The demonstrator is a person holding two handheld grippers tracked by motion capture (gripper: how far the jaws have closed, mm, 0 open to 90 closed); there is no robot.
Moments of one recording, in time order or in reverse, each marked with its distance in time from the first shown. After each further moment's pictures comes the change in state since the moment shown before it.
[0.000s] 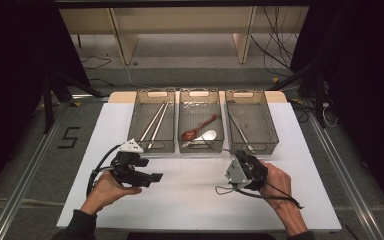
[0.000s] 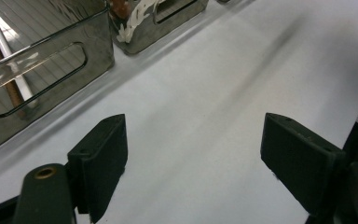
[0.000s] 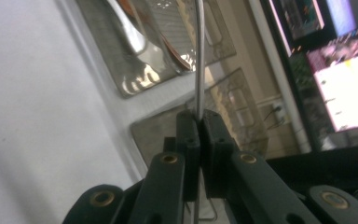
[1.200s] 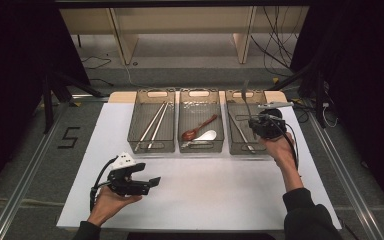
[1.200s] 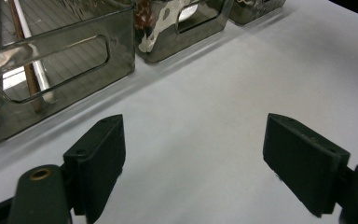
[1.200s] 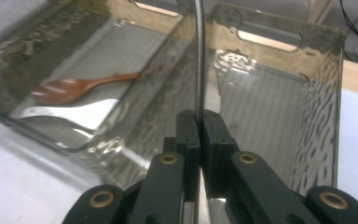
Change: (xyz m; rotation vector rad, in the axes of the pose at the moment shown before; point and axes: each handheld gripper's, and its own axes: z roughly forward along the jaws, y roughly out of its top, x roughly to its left) left arm 0.003 -0.043 0.014 -0.174 0.062 -0.012; right arm -0.115 -0.034 0.085 0.112 0.332 0.911
